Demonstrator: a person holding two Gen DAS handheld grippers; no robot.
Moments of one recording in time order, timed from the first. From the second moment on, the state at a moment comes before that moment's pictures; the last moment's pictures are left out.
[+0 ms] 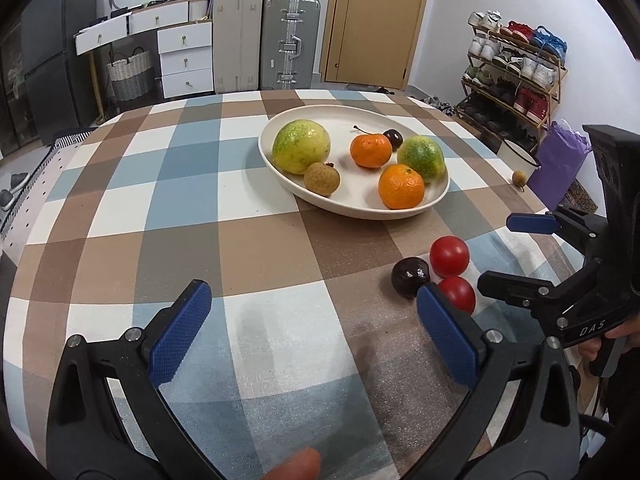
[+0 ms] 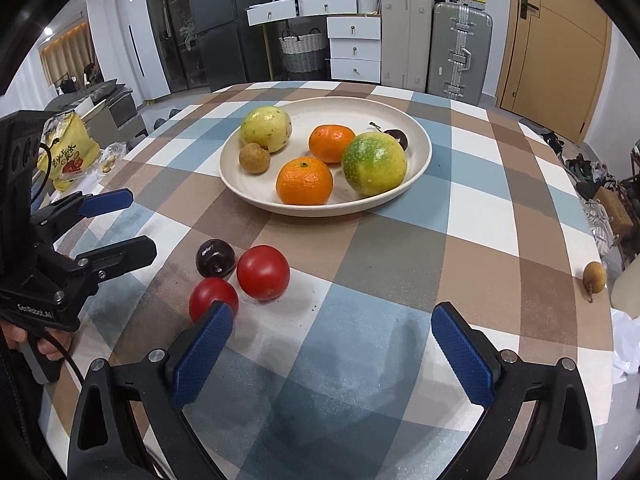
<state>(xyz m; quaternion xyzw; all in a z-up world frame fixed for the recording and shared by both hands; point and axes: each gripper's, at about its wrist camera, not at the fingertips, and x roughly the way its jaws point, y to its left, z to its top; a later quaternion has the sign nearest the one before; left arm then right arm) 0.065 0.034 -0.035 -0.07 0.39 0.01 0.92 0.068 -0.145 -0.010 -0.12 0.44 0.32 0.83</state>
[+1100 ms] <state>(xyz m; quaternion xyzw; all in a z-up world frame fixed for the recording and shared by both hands) 0.096 0.015 -0.047 -0.08 0.43 -0.06 0.90 0.076 -0.122 -0.012 -0.07 0.45 0.42 0.78</state>
